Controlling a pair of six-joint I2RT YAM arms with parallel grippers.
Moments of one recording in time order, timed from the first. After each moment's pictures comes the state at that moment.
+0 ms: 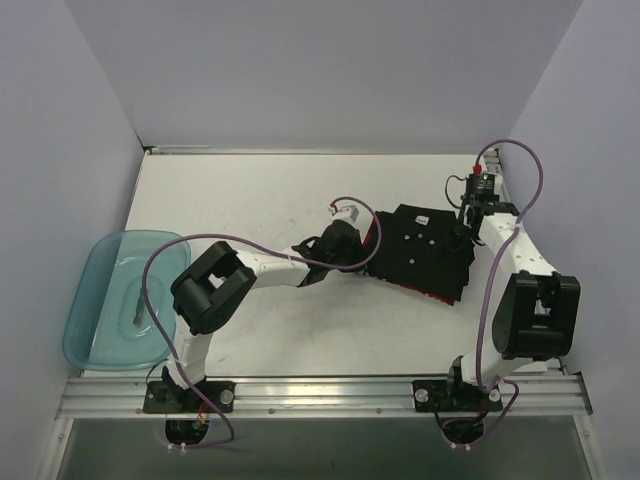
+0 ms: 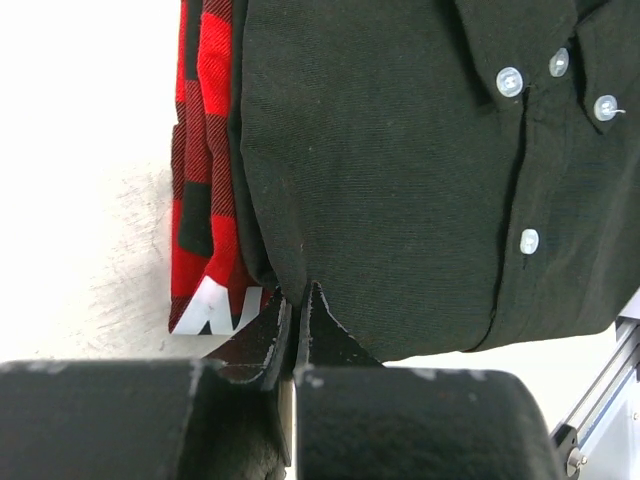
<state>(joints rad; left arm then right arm) -0.89 2.01 1.23 0.21 -0.03 -0.84 -0.07 1.55 1.11 -0.50 0.29 0.15</state>
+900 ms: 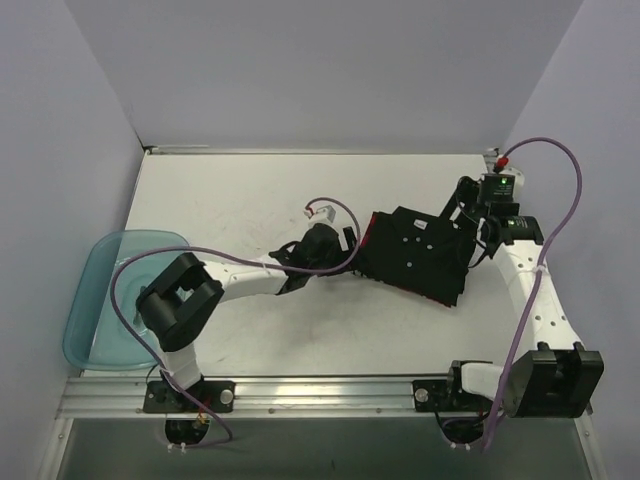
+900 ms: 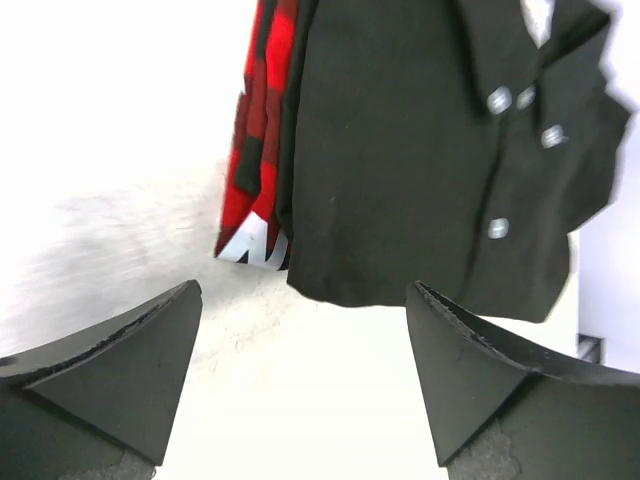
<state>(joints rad) -0.88 1.83 1.05 0.19 -0.11 -0.93 -0.02 1.24 1.12 -0.61 0.16 0.41</state>
